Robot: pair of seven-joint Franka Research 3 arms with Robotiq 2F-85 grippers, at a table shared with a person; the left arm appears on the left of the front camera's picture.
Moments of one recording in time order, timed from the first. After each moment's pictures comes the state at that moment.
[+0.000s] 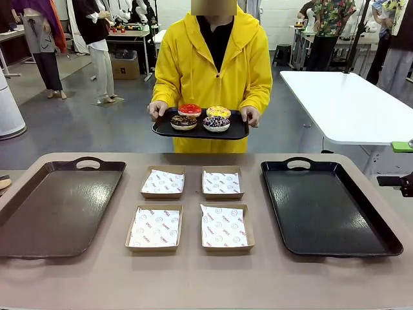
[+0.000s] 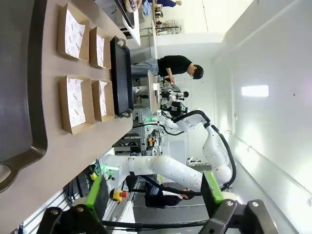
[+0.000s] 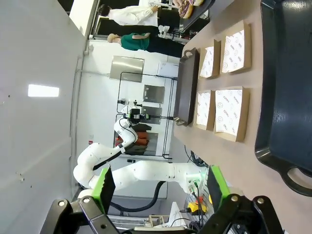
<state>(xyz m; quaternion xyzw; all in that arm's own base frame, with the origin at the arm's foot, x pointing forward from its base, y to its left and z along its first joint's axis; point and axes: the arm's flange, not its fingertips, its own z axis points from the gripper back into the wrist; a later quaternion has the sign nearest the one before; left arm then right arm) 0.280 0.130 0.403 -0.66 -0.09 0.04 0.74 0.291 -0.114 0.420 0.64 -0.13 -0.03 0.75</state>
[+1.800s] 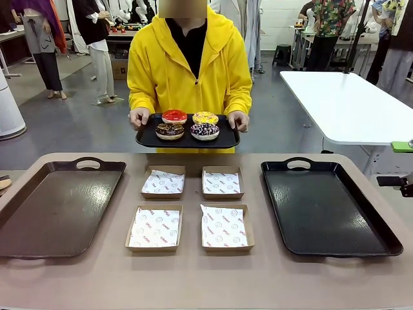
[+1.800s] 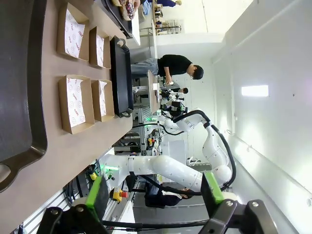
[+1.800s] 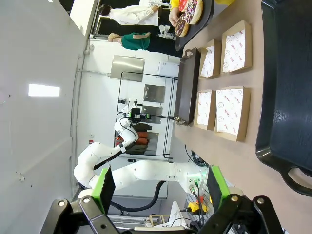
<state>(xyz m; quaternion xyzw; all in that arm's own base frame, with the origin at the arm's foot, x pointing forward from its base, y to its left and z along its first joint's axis) 0.281 0.130 0.403 -0.66 -0.09 0.04 0.74 0.291 -0.114 0.420 0.64 -0.13 -0.03 0.75</state>
